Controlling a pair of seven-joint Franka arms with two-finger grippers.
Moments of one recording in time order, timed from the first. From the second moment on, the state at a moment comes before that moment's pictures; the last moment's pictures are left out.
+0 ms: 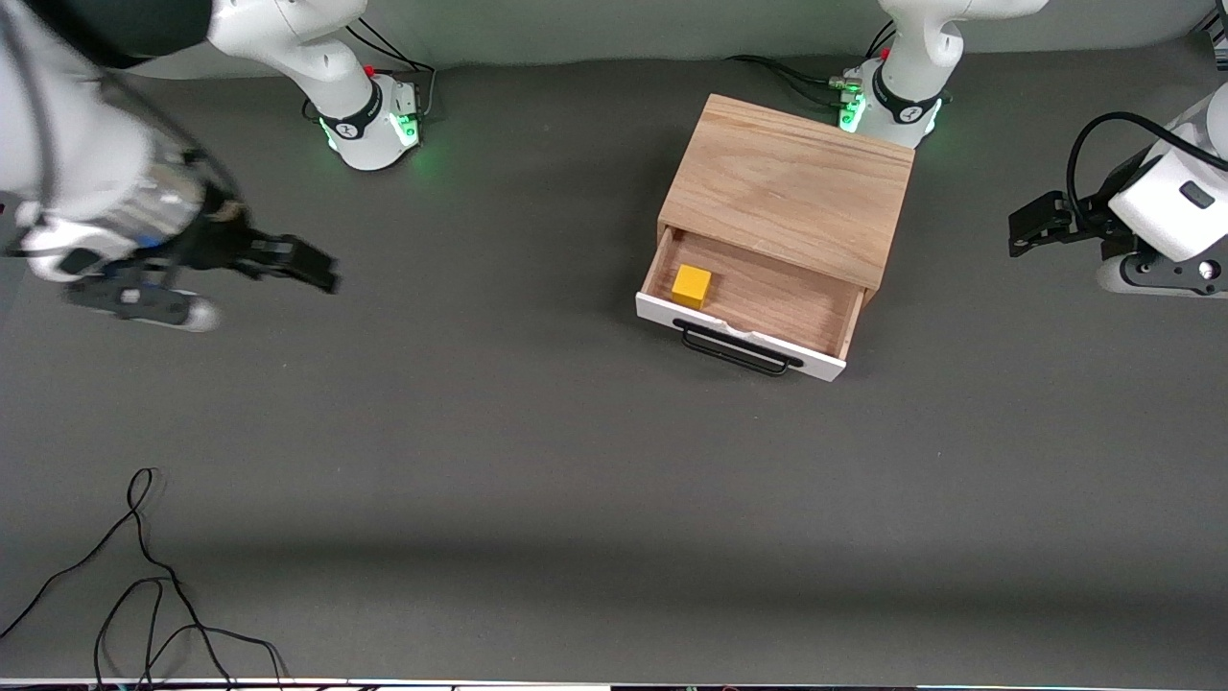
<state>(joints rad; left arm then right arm) -0.08 0.05 -0.03 -1.47 -0.01 1.40 -0.04 0.31 0.12 -0.12 -1.40 0.11 1.45 0.42</state>
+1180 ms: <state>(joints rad) -0.08 0.05 -0.03 -1.47 -0.01 1.40 -0.04 -0.01 0.04 -0.10 -1.55 0.03 1.52 -0.03</state>
